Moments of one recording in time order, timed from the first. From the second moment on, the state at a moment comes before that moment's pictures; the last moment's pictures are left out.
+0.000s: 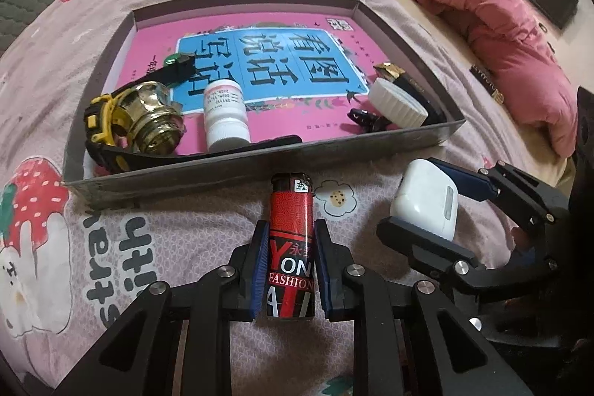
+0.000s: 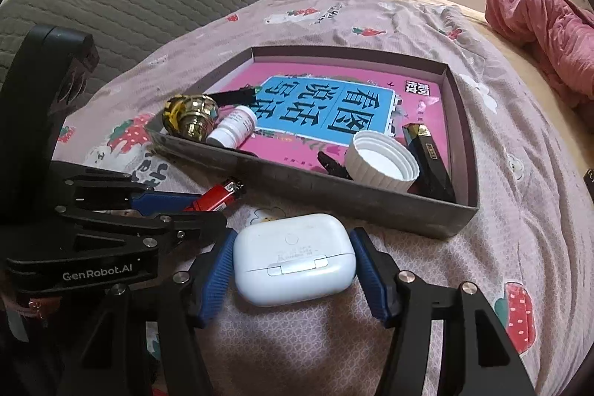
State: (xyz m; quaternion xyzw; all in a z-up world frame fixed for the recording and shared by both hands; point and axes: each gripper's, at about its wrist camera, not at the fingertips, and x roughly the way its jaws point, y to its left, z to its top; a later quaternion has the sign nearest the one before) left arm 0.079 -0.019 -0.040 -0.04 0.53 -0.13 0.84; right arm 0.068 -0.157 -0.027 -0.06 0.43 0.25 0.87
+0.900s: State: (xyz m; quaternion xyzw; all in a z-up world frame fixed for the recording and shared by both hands) left arm 0.072 -0.018 0.009 -0.05 0.48 -0.12 0.87; right arm 0.060 -0.164 0.015 -0.06 0.37 0.21 0.90
